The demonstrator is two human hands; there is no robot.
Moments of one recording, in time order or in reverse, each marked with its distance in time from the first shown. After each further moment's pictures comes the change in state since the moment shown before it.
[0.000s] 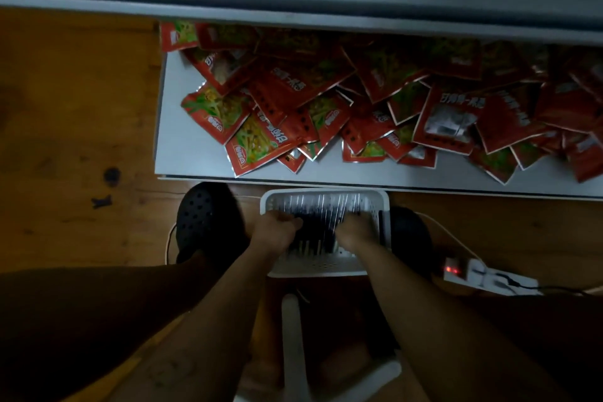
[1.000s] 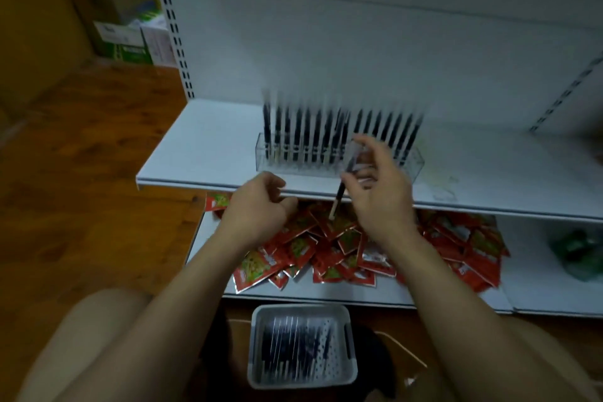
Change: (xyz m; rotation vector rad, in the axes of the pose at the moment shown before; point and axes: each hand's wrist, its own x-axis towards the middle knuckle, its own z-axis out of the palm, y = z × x) left_hand -0.279 0.163 -0.117 0.200 0.375 0.919; right_hand -0.324 -0.079 -0.247 0.472 0.948 -1.064
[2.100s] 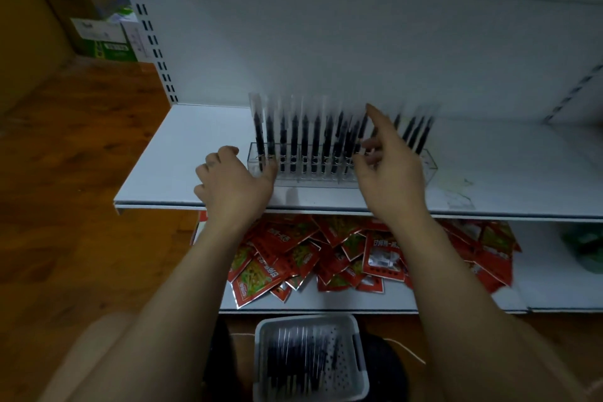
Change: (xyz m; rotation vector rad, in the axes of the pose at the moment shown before) left_hand 0.084 -0.004 0.003 0.227 0.352 -0.142; right_hand 0.057 0.022 0.010 -0.151 0.046 0.049
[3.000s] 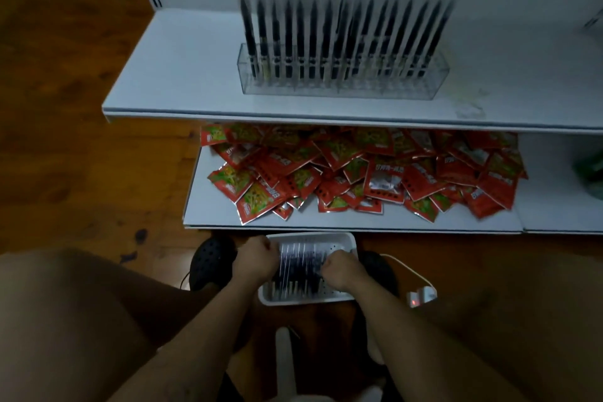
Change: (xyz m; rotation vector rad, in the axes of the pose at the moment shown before) left_hand -0.154 -0.163 0.117 0.053 -0.622 -0.265; right_hand -0.230 0.148 0.121 -0.247 -1.028 0.713
